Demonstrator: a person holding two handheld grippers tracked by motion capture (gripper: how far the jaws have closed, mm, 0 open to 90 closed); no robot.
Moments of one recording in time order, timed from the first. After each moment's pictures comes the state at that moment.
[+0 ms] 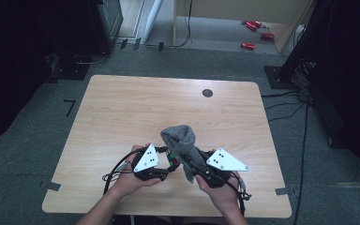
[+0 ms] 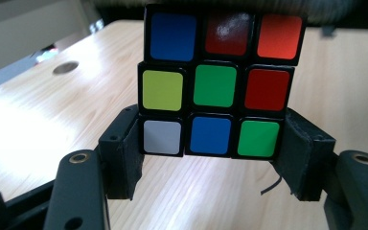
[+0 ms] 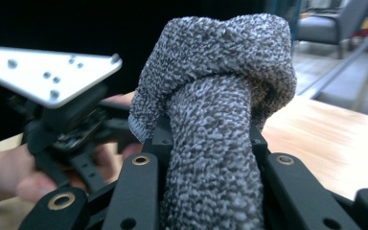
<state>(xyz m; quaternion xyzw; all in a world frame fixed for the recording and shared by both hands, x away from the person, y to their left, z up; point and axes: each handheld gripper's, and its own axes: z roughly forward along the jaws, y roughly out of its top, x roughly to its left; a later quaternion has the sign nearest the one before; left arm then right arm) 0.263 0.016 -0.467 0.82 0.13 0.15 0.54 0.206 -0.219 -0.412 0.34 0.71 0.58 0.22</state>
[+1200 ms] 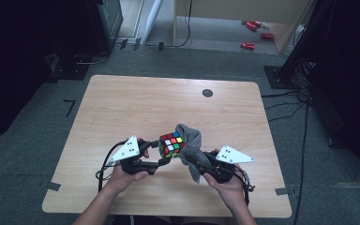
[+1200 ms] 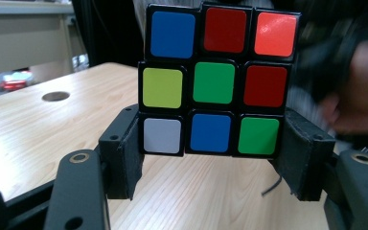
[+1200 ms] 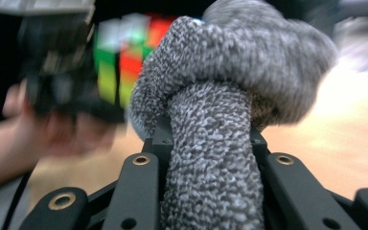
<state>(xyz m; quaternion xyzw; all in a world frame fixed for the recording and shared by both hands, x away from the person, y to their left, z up) 0.278 0.053 -0.453 0.75 0.16 0.07 0.64 0.231 -0.250 -0.450 0.32 0.71 0.61 0.13</state>
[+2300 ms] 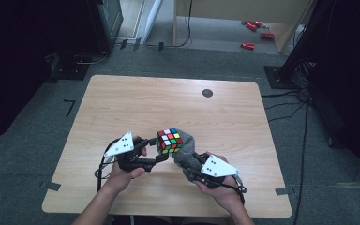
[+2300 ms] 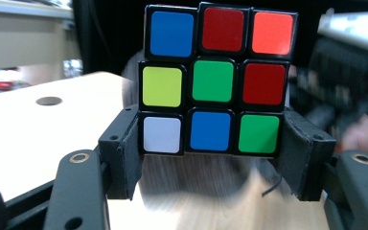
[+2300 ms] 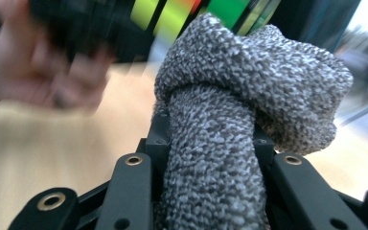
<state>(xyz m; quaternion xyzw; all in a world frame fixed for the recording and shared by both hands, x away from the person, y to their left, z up) 0.283 0.060 -0.448 0.72 0.19 0.05 0.66 0.223 -0.224 -0.463 0.21 0.76 0.57 0.24</state>
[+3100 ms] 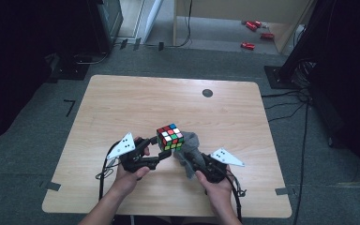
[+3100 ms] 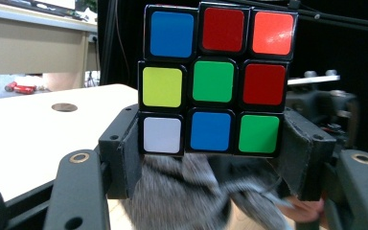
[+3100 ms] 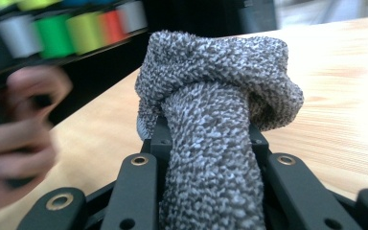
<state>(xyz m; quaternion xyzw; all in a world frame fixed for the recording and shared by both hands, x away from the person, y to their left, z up) 0.276 0.046 -0.454 0.69 0.23 0.06 0.68 0.236 -0.232 -0.488 0.46 0.64 0.60 0.14</state>
